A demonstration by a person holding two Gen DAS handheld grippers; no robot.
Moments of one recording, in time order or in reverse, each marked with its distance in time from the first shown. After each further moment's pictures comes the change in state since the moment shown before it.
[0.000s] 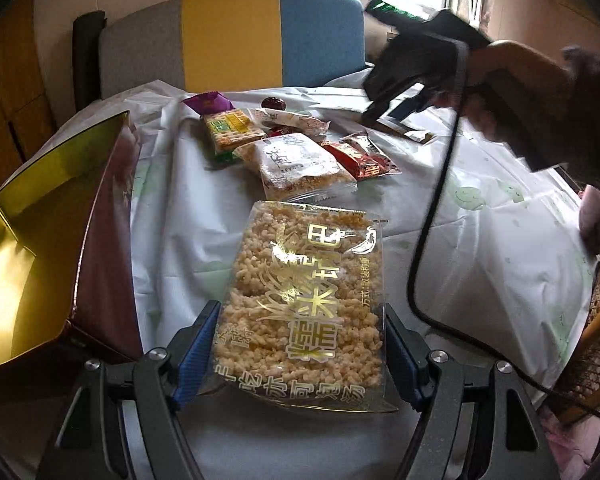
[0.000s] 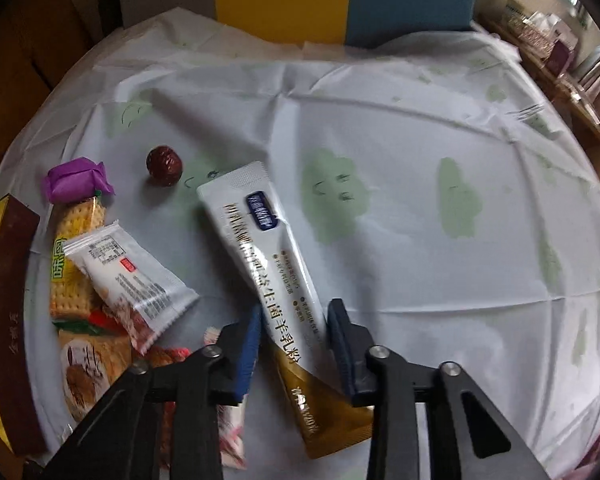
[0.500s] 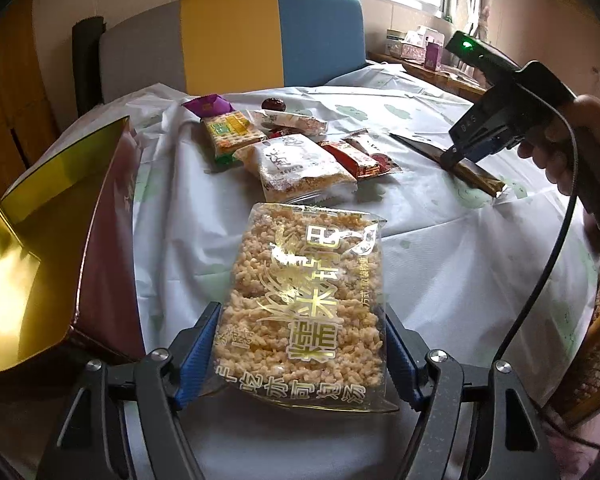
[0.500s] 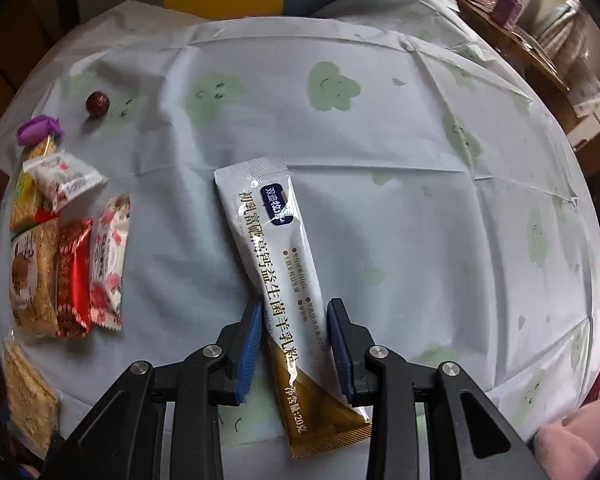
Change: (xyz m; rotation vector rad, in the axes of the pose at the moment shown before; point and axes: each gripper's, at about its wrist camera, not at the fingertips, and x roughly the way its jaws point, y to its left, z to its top) left arm 0.000 -0.006 0.001 0.024 0.004 0.024; right arm -0.017 -0.064 -0.075 0.097 0.089 -0.091
